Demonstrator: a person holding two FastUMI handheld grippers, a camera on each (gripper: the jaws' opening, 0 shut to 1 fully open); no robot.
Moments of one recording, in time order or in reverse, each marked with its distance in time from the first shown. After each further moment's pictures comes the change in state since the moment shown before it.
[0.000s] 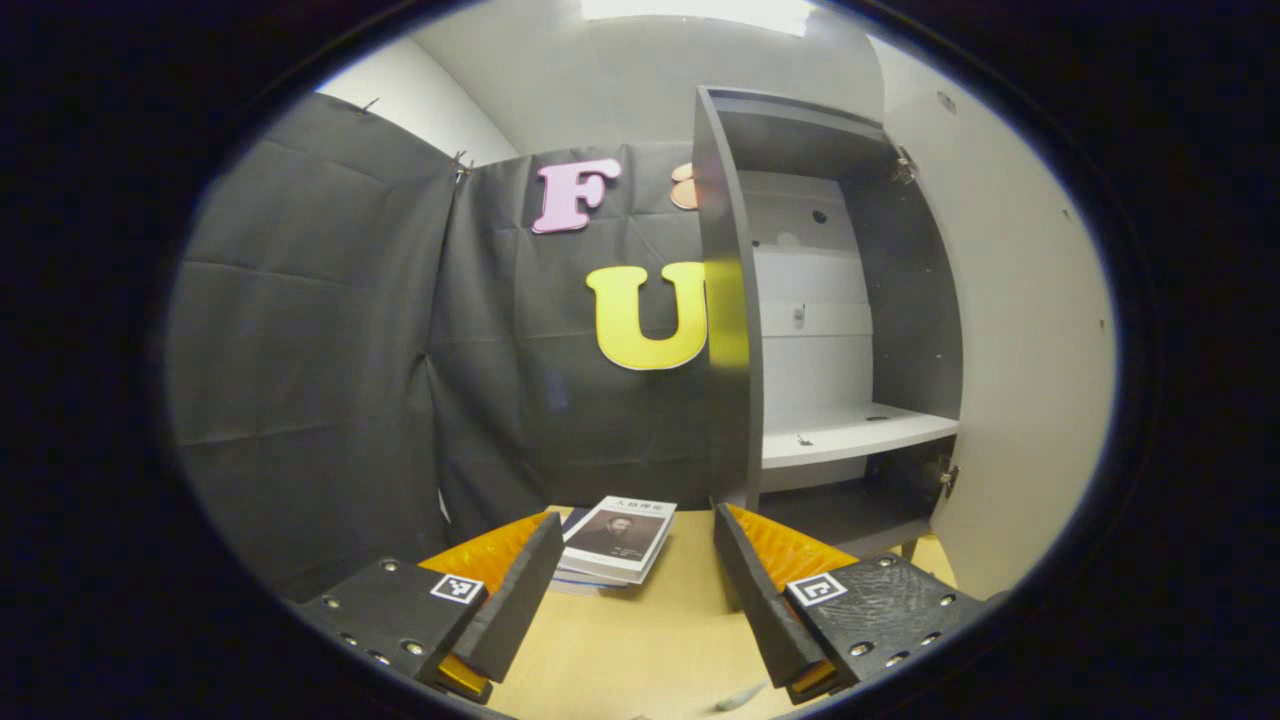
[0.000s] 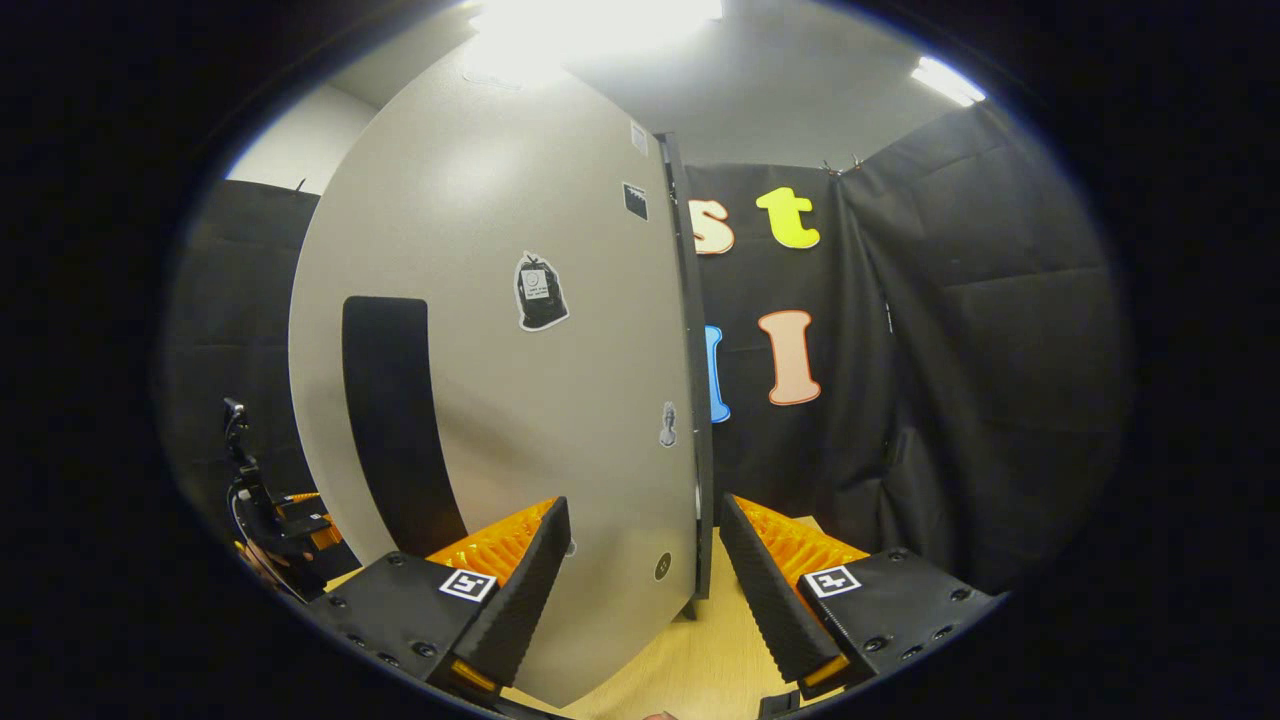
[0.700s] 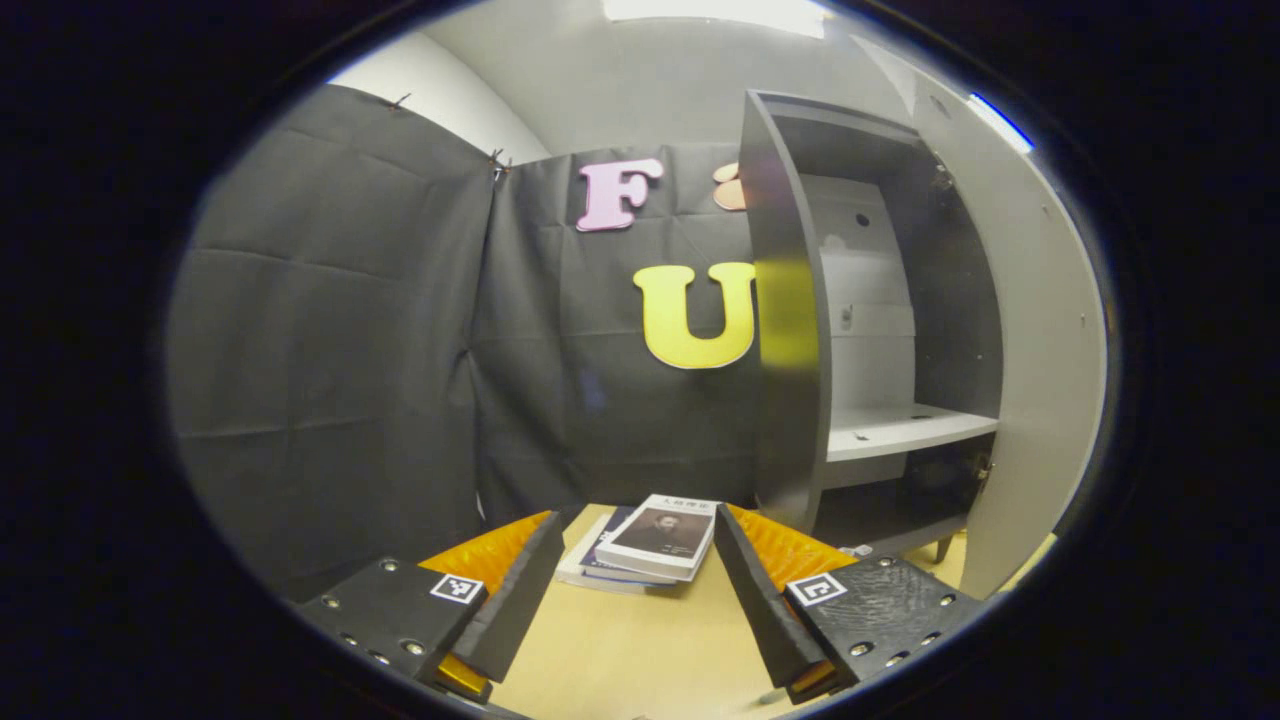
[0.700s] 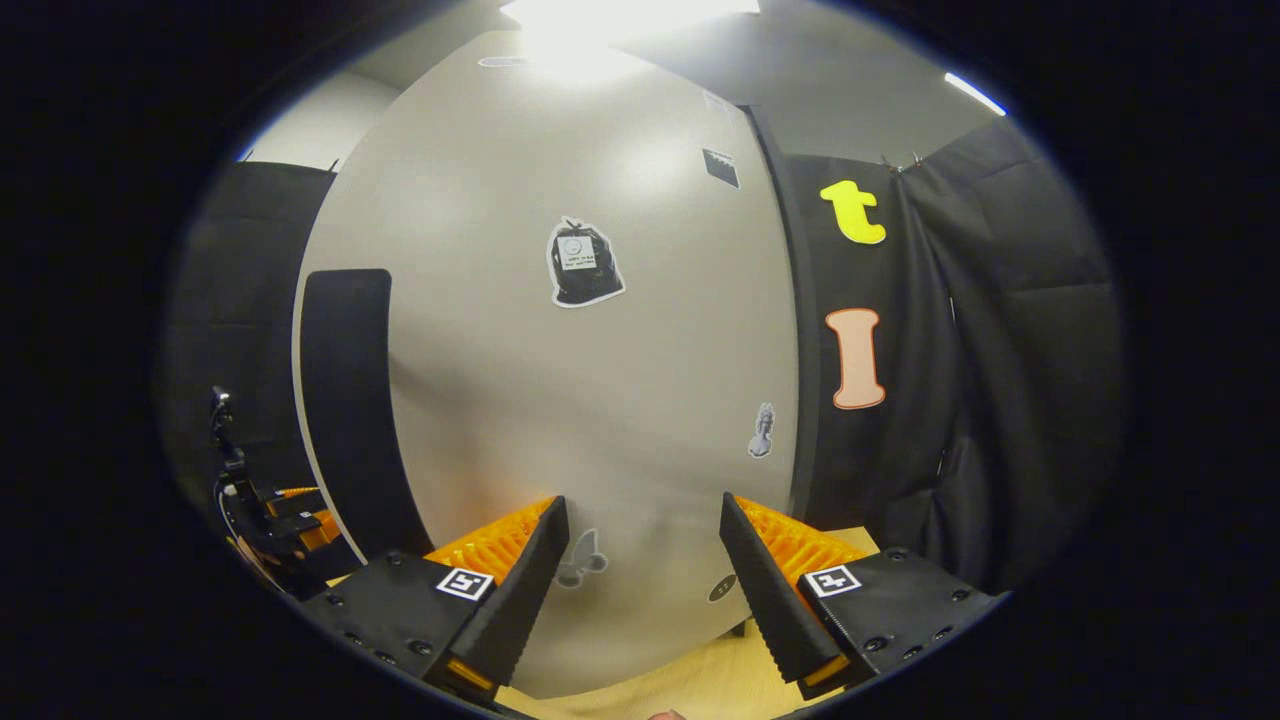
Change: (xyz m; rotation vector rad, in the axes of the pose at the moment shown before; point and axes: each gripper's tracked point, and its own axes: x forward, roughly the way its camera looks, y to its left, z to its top) left arm -0.007 0.067 -0.007 -0.019 -0.002 0.095; right arm 0.069 0.068 -0.003 -0.065 0.004 0.103
